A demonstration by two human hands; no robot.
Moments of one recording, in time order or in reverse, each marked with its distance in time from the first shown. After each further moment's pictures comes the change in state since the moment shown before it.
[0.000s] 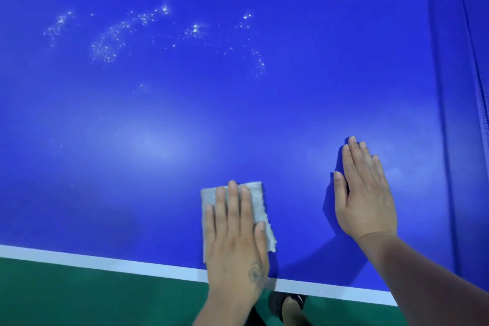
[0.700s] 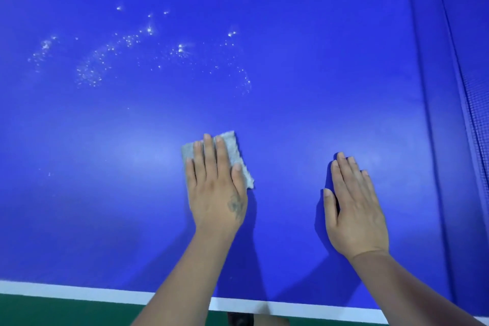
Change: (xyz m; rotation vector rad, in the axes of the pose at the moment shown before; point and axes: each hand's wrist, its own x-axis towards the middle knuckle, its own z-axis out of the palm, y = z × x) left_hand 0.140 -0.014 -0.015 0.000 0.100 -0.114; right_hand 0.001 -0.001 -0.002 0.024 -0.010 -0.003
